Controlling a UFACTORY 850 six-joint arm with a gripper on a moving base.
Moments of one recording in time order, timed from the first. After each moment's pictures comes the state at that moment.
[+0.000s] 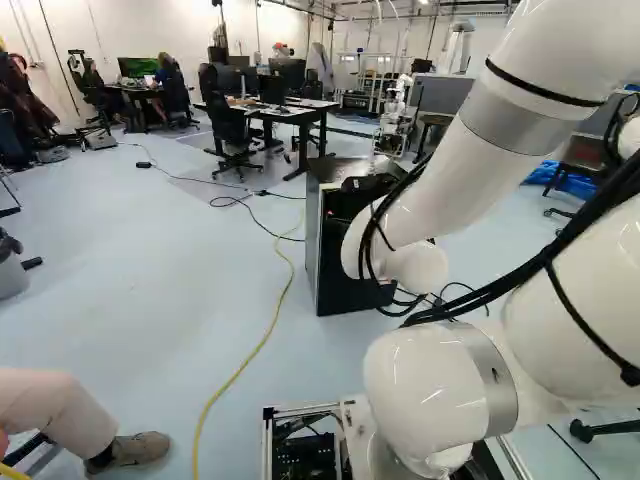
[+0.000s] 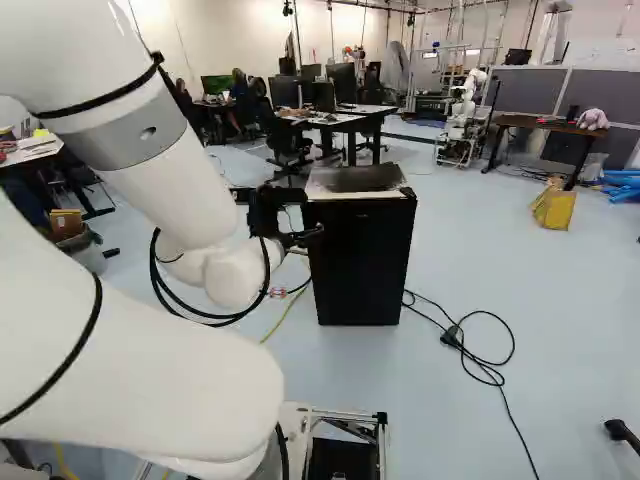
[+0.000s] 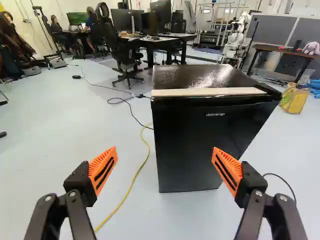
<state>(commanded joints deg) 0.0 16.0 -5.0 0.0 50.0 0.0</state>
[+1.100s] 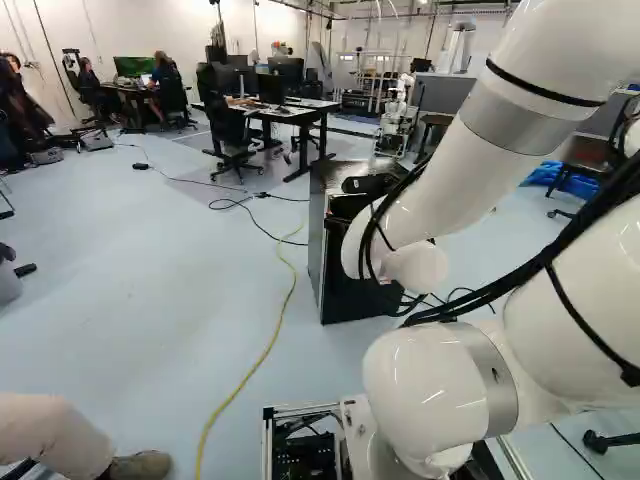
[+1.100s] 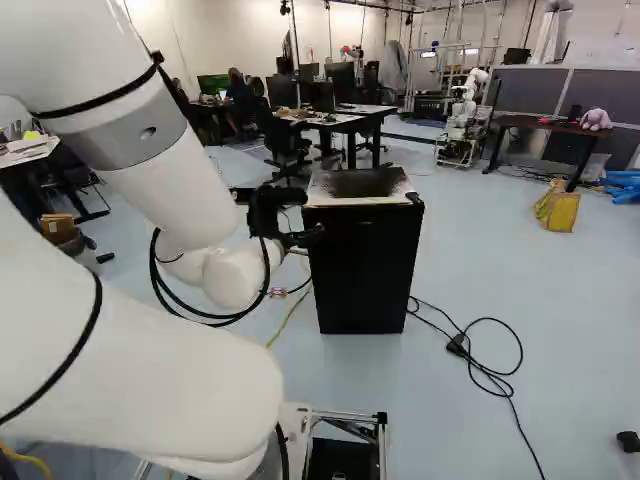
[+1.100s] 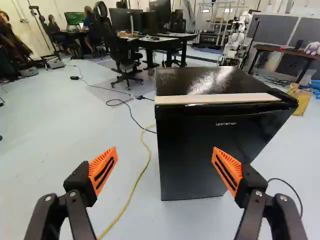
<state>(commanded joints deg) 0.0 16.0 -5.0 0.0 50.0 0.0</state>
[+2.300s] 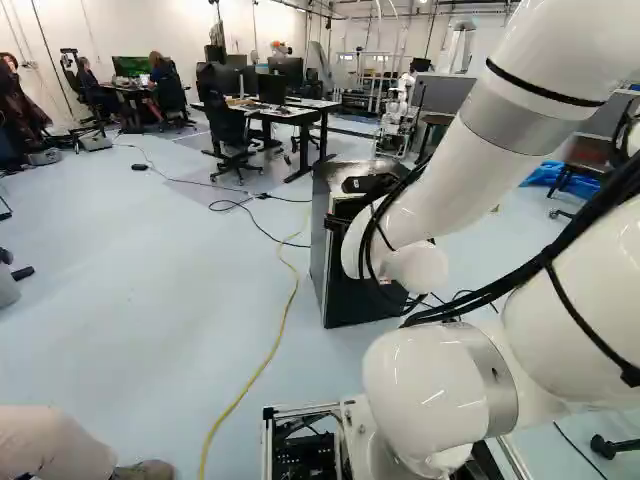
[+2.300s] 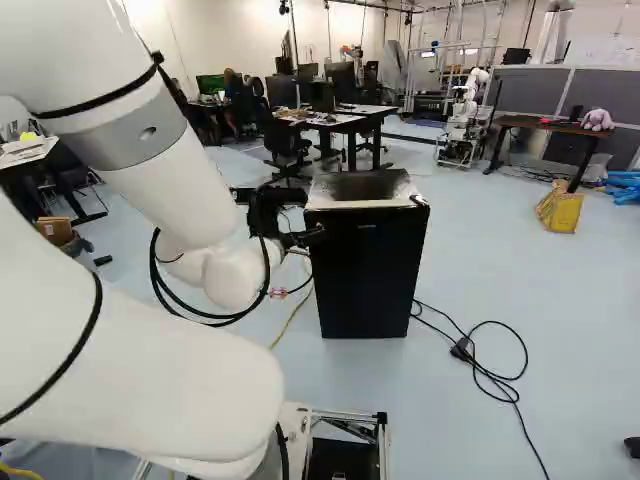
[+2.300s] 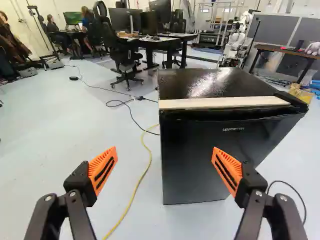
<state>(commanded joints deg) 0.0 16.0 -5.0 0.0 50.0 0.0</state>
